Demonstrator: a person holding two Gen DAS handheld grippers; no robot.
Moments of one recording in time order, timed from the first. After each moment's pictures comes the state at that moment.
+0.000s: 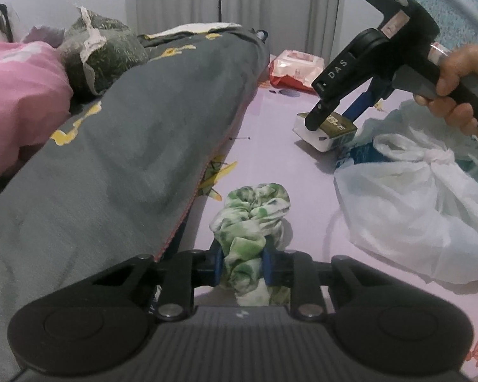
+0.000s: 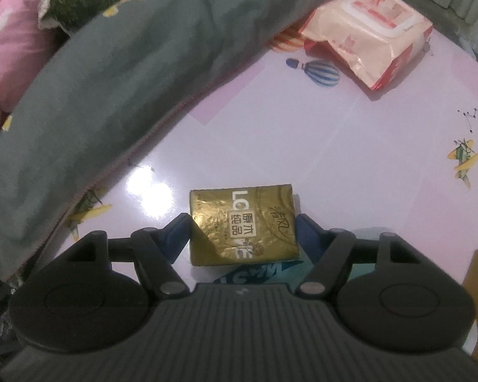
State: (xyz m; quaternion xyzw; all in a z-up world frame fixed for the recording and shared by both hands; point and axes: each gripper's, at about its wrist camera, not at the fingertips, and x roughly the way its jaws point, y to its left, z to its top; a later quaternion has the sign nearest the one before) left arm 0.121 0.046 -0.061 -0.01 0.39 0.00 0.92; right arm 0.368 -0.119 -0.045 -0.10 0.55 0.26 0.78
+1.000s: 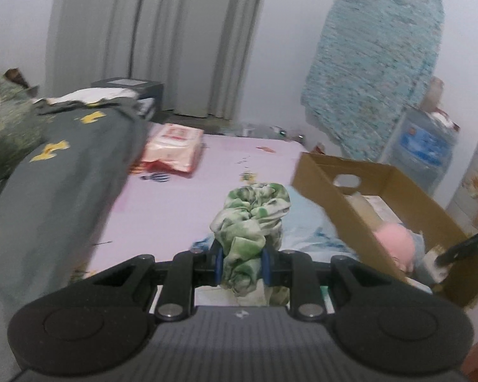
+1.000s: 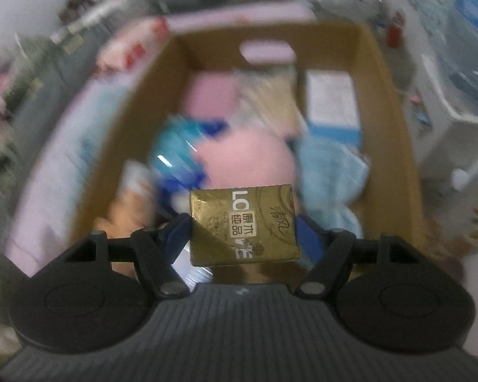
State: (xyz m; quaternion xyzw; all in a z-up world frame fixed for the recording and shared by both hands) left arm 0.139 -0.045 0.028 -0.04 0.31 -0.18 0.93; right arm 0.116 -0.485 0.023 0.06 0.52 0.05 0.85
